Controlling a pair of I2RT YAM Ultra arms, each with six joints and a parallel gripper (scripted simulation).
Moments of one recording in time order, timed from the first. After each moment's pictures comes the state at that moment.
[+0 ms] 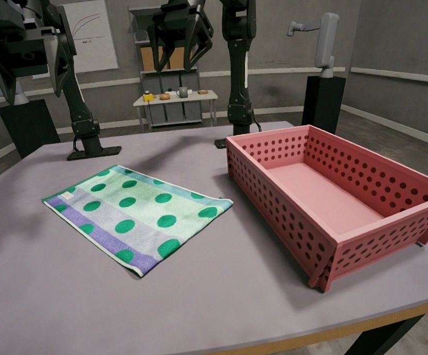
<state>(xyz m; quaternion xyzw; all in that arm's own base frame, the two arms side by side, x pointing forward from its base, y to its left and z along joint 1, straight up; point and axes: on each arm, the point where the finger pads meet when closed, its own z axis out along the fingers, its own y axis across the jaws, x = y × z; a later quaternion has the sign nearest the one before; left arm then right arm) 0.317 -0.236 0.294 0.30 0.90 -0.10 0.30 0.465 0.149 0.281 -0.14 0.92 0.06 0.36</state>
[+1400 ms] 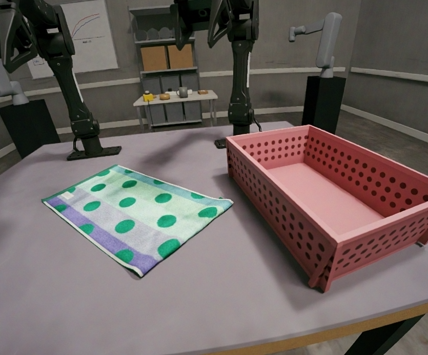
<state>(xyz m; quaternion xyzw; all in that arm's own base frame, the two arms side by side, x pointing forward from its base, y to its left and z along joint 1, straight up) 0.300 -0.191 0.330 0.26 0.90 -0.10 0.34 0.484 0.106 0.322 -0.10 0.90 0.05 0.43</state>
